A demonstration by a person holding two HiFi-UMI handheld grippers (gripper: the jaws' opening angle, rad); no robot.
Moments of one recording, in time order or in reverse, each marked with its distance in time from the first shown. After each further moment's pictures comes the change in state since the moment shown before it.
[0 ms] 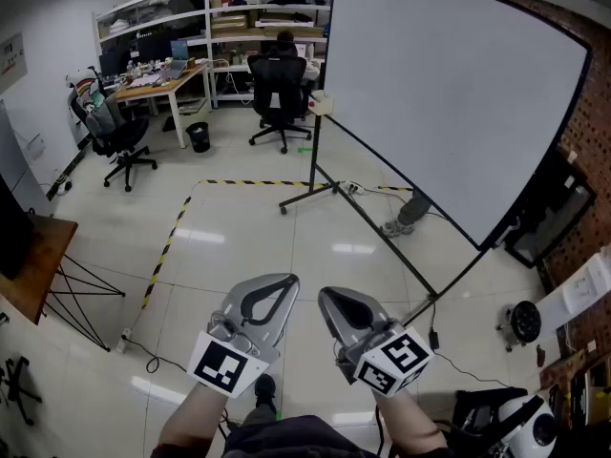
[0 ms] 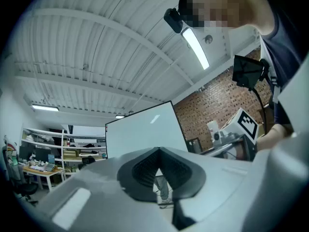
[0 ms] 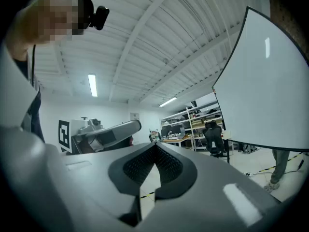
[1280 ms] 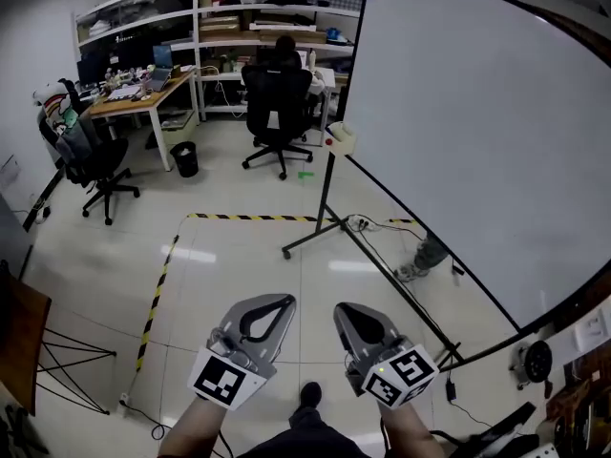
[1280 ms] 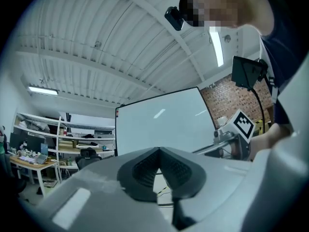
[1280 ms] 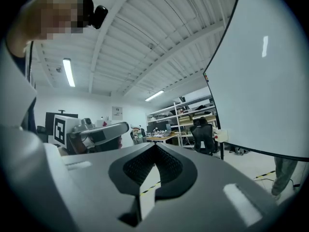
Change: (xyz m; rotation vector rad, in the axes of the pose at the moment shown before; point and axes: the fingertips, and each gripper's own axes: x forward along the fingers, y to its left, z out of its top) left arm 0.164 0.338 -0.136 -0.041 0.033 -0.038; right arm 0.320 -0.228 -0.007 0.009 0.037 -0.126
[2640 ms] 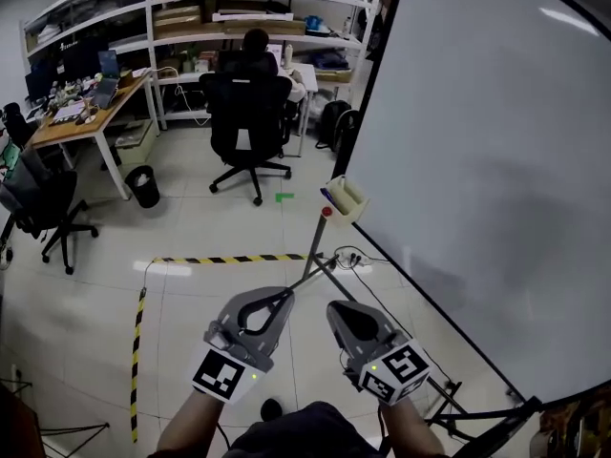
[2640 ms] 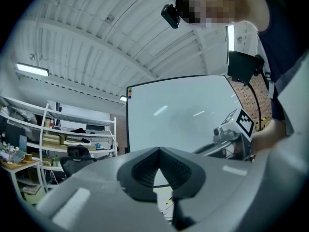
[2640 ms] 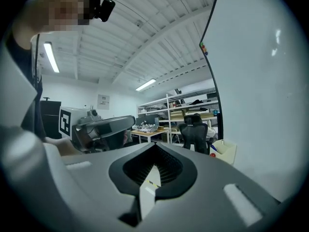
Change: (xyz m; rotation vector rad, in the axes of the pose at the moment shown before) left arm 0.303 0.334 -0.113 -0.005 -0.004 -0.108; right arm 0.349 -0.284 0.045 -0.077 0.087 -0.058
